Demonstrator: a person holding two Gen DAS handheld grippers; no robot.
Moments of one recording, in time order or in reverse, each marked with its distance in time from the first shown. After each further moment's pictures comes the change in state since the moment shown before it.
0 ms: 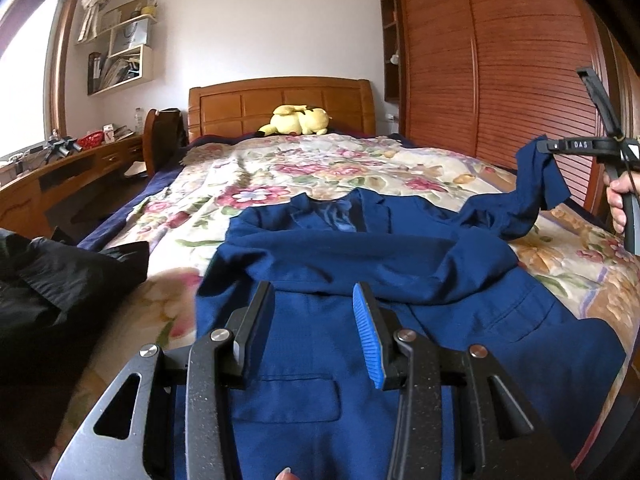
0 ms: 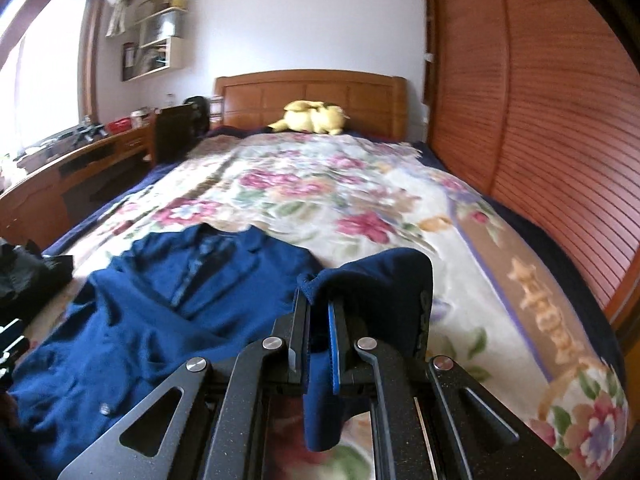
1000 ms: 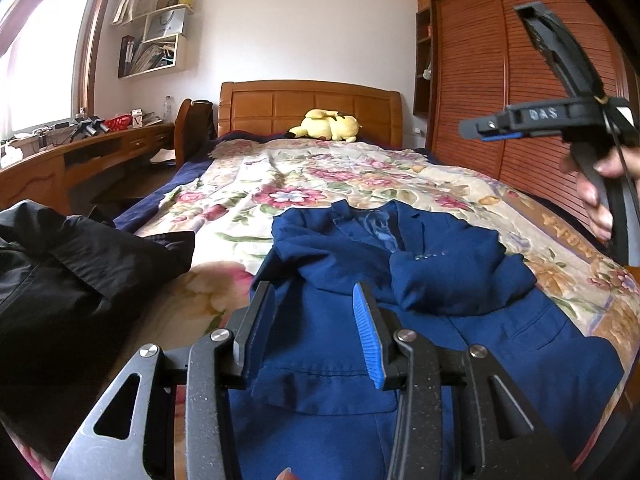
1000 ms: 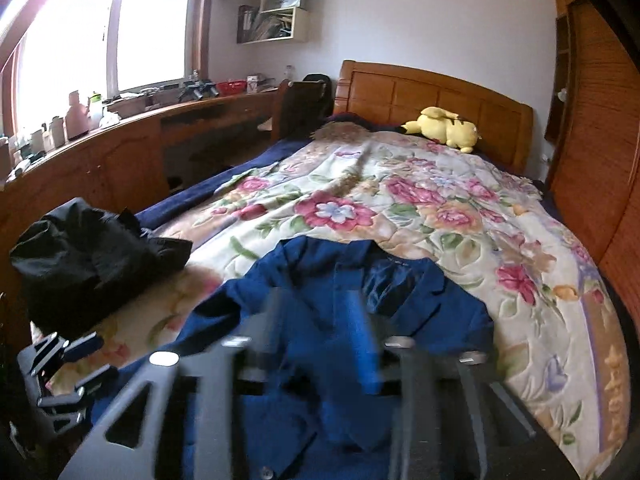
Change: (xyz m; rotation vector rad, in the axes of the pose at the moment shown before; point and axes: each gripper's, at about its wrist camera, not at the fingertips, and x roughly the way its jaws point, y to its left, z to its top) left arm -0.017 0.054 -0.004 -0.089 -0.019 0.047; right arm 0.054 0.121 0.036 -0.221 0.067 0.280
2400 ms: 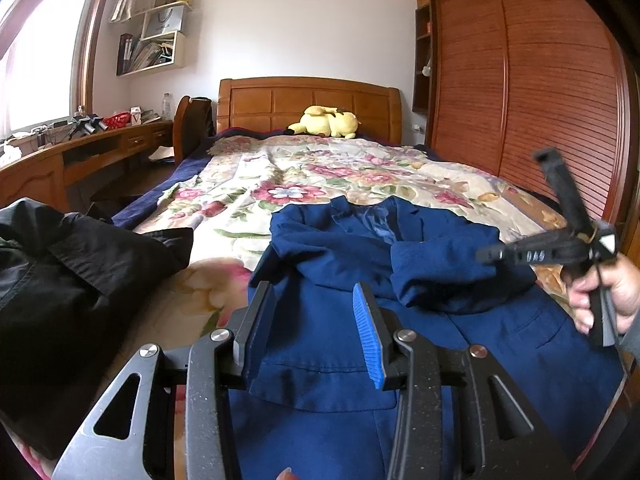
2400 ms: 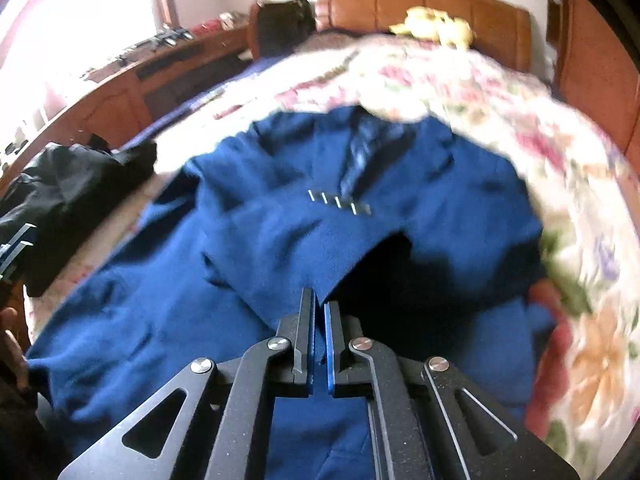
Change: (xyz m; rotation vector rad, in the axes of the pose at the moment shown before) left arm 0.005 0.002 0.000 -0.005 0.011 -0.008; right arm 0.112 -0.007 -0.049 0.119 0.202 0.070
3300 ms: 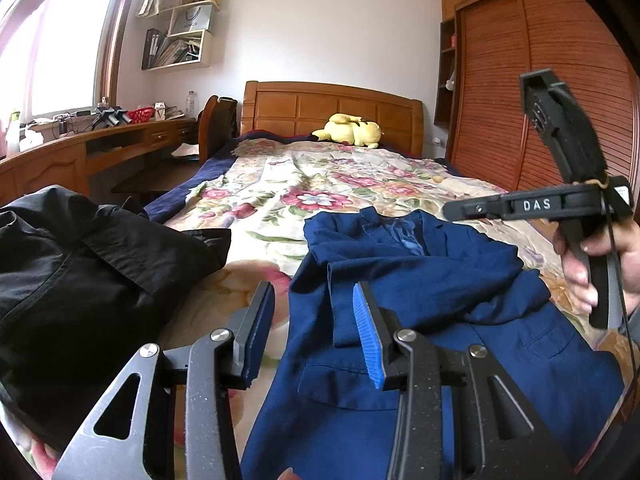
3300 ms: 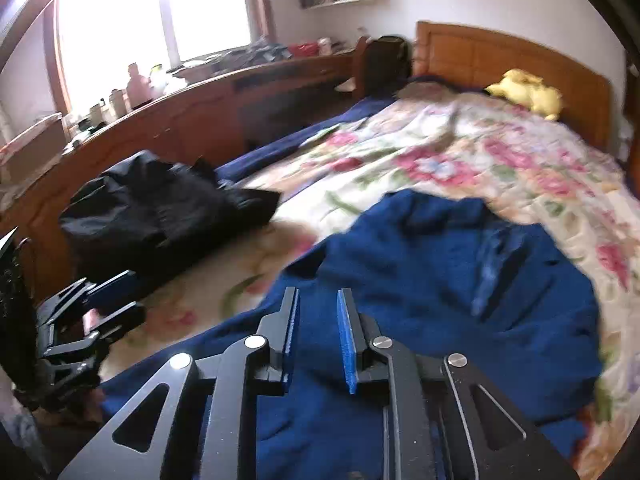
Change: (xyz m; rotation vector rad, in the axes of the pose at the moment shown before) left arm -0.014 0.041 0.000 -0.054 -0.023 0.053; right arm -0.028 0.063 0.039 -0.156 -0.087 0.170
